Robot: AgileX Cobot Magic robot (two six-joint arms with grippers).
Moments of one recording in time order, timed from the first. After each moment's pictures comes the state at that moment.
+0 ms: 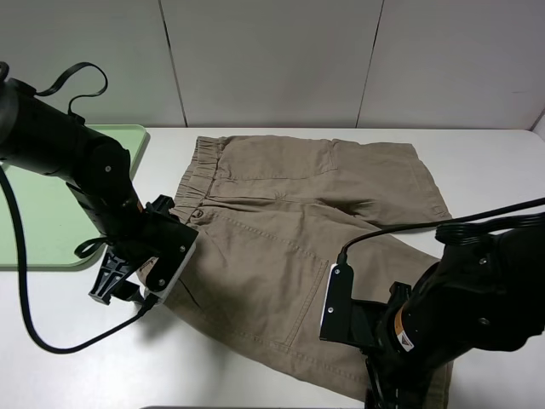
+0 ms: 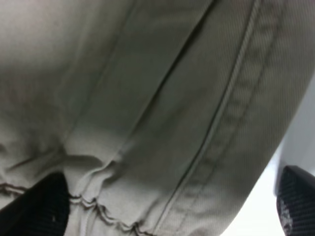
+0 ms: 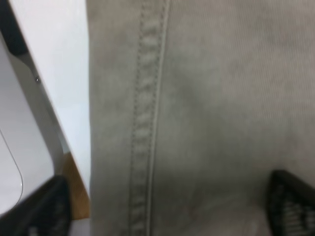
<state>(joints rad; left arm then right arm) -0.50 1.87 -0.82 0.08 0.38 1.38 0.92 1.66 -0.44 -0.02 0.32 -0.31</state>
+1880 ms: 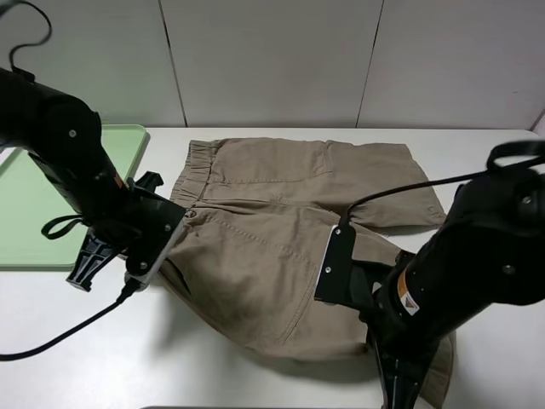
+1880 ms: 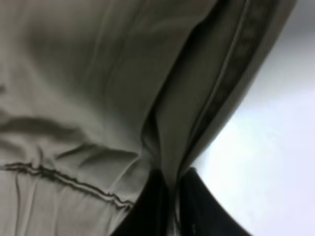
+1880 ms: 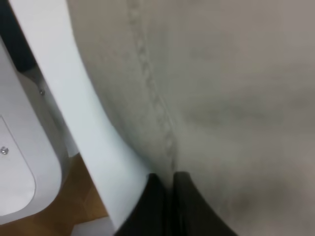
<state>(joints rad) -0.50 1.68 -0.82 0.07 0.54 1.38 0.92 1.48 -0.59 -0.03 0.63 -0.25</state>
